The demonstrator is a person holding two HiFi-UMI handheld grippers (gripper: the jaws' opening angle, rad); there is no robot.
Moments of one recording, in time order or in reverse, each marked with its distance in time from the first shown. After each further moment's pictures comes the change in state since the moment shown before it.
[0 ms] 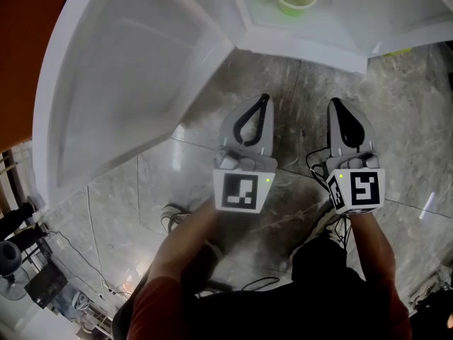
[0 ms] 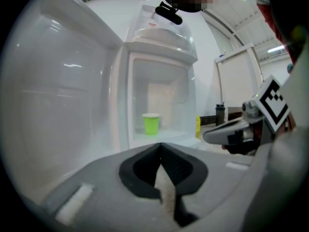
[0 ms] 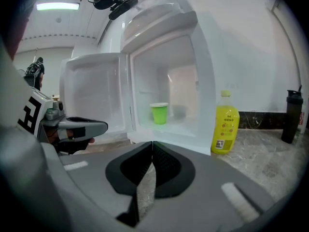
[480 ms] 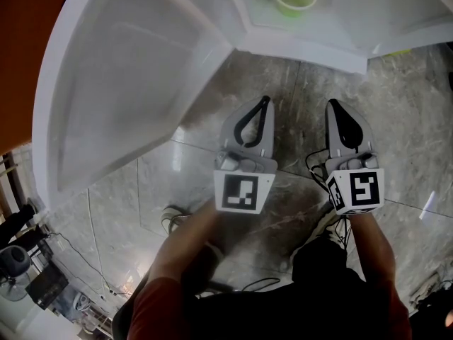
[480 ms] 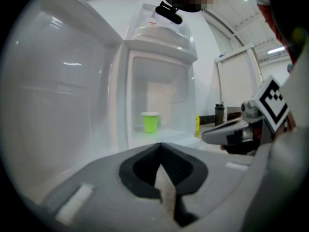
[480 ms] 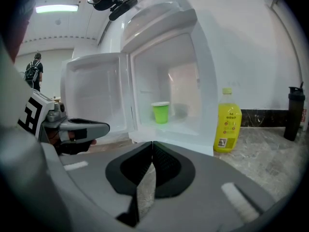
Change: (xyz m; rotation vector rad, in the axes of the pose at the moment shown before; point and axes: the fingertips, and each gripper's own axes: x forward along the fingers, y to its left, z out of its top) left arm 0.002 -0.002 -0.004 0.008 0.012 -0.015; right arm 0.002 0.002 -0.002 0.014 -0.002 0.020
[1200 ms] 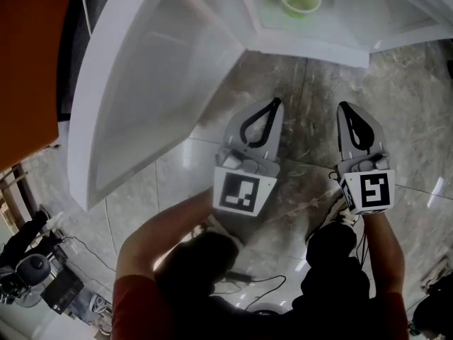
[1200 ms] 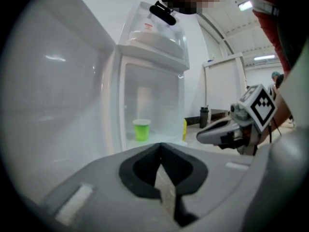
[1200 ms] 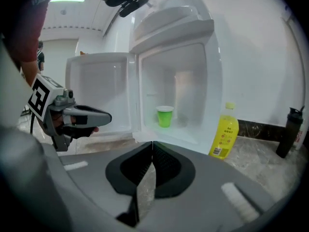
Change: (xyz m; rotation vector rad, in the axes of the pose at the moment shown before) left arm -0.018 0.002 0.037 0.045 0.051 -0.203; right arm -0.019 0.015 0.026 -0.074 0.086 -0.001
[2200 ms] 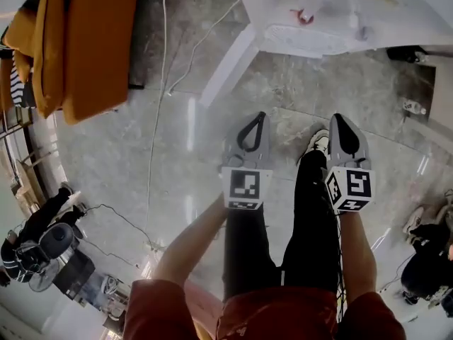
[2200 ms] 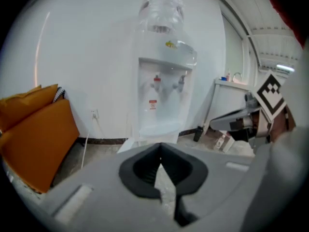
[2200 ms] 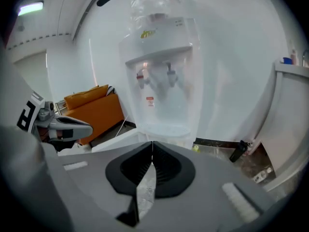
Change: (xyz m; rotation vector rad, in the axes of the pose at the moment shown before) left arm -0.214 -0.033 0.407 -0.087 0.296 0.106; right arm -0.273 0.051 0.388 0.251 0.159 -0.161
